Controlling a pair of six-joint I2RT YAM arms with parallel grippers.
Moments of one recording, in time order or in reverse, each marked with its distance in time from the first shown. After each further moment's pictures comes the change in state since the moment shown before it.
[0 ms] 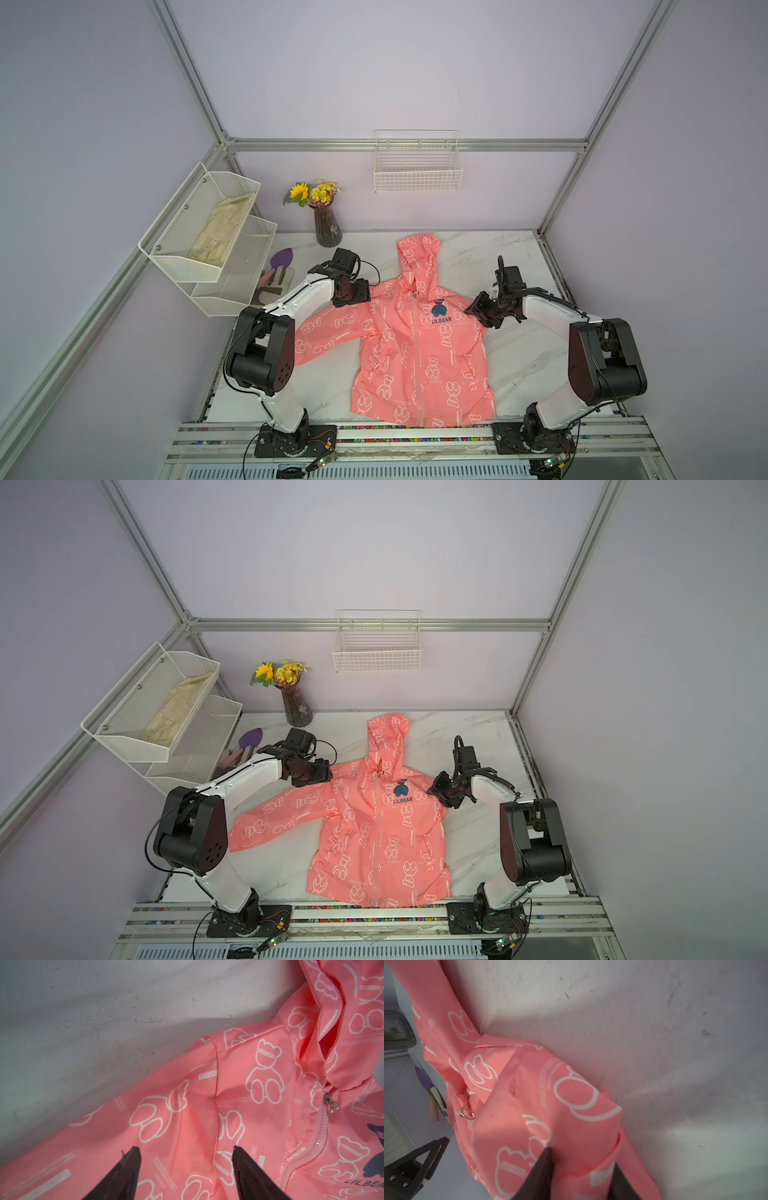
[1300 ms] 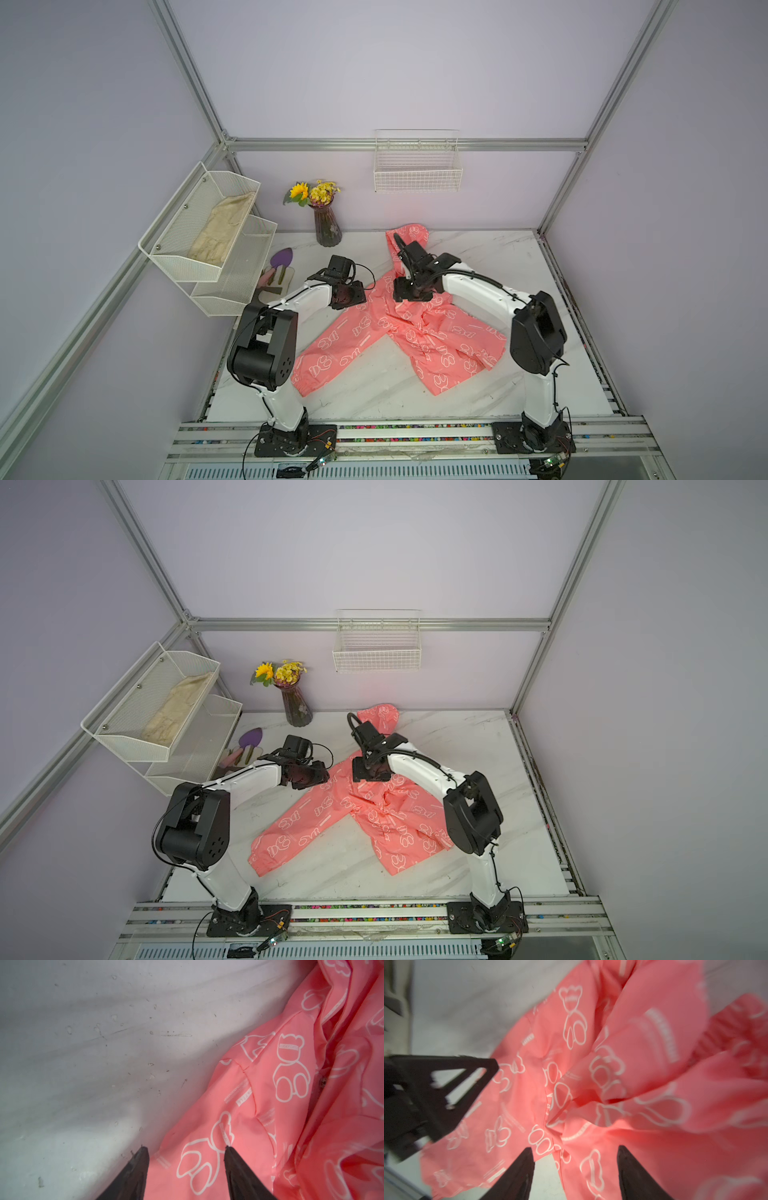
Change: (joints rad) left arm 0.043 0.020 -0.117 0.209 0.012 -0.051; right arm 0.533 0.324 0.778 -0.343 0.345 -0.195
